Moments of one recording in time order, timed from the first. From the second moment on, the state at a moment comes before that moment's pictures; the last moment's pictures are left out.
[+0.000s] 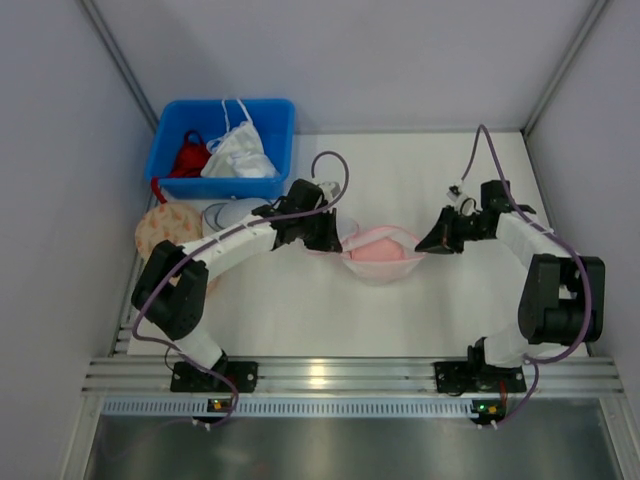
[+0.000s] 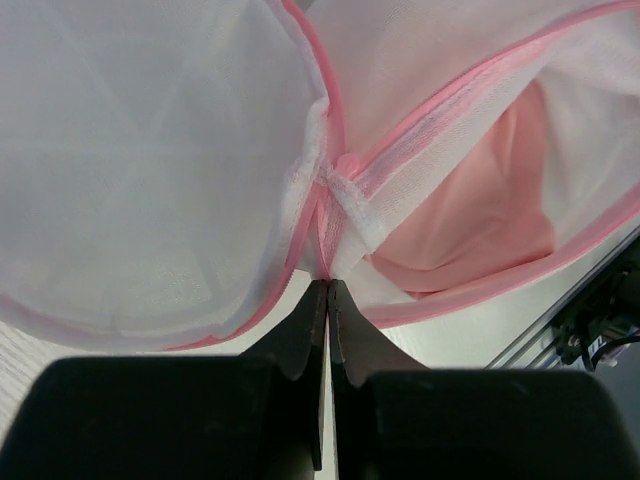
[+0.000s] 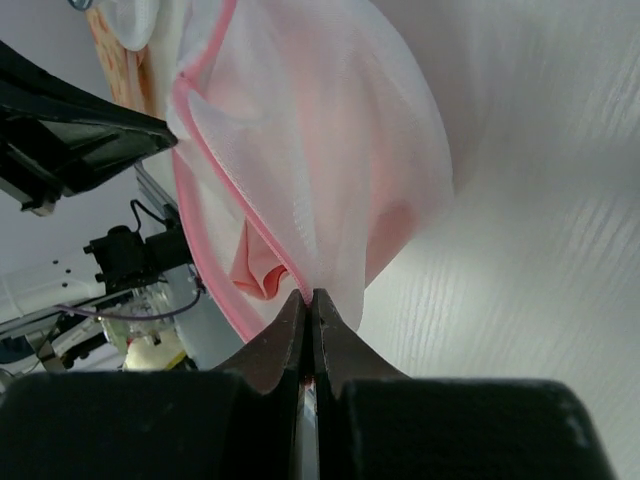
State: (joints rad) left arm -0.62 1.64 1.14 -0.31 0.30 -0.46; right arm -0.05 1.52 0.94 -0.61 -0.90 0.22
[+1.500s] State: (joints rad) left arm -0.30 1.94 1.20 -0.16 0.37 -0.24; right arm -0.16 1.43 1.05 -0.80 -0.83 0.06
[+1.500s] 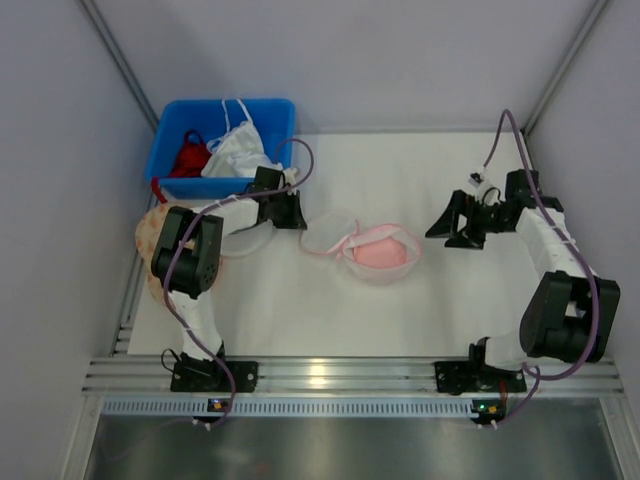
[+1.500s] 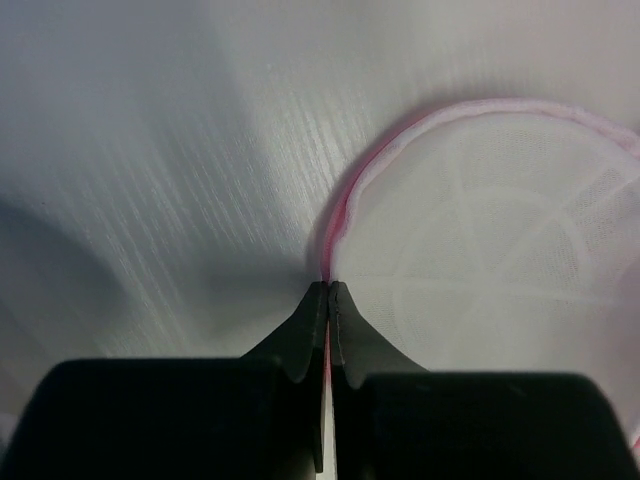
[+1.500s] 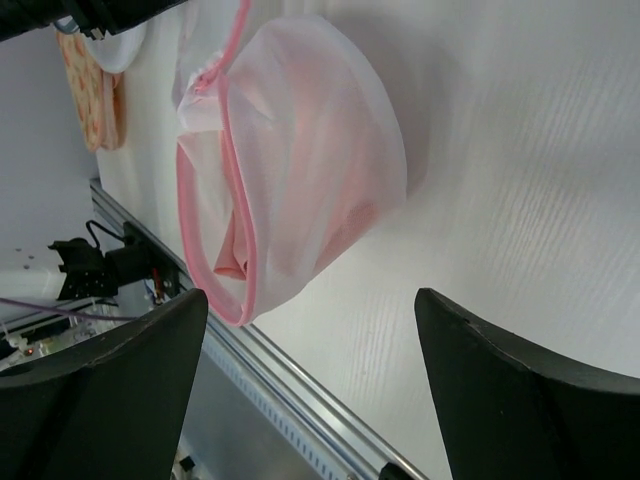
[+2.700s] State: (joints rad) left arm -1.25 1.45 0.87 0.21 -0.49 0.83; right arm -0.29 1.35 1.06 -0.90 -0.78 -0.08
